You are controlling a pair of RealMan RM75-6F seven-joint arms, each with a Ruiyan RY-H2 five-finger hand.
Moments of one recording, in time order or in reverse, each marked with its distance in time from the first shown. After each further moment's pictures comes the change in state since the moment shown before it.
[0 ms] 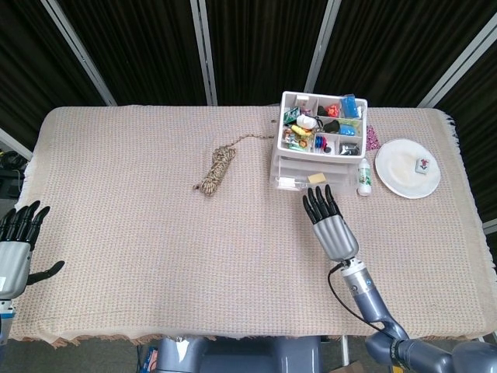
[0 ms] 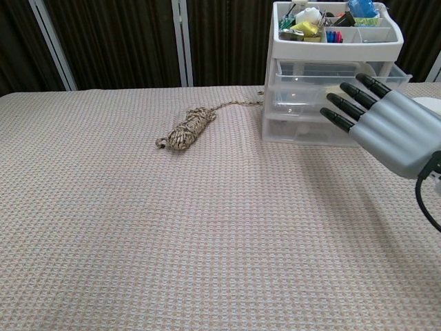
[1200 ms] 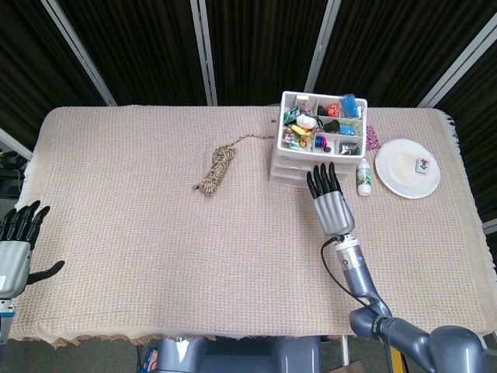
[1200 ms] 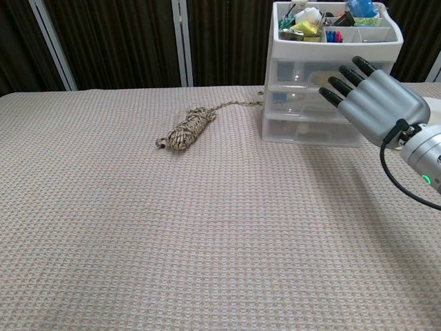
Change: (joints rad) left arm -0.003 0.005 -0.001 -0.004 -0.010 -0.013 -0.008; right arm 0.124 -0.087 0.096 0.153 0.149 -0.079 -0.016
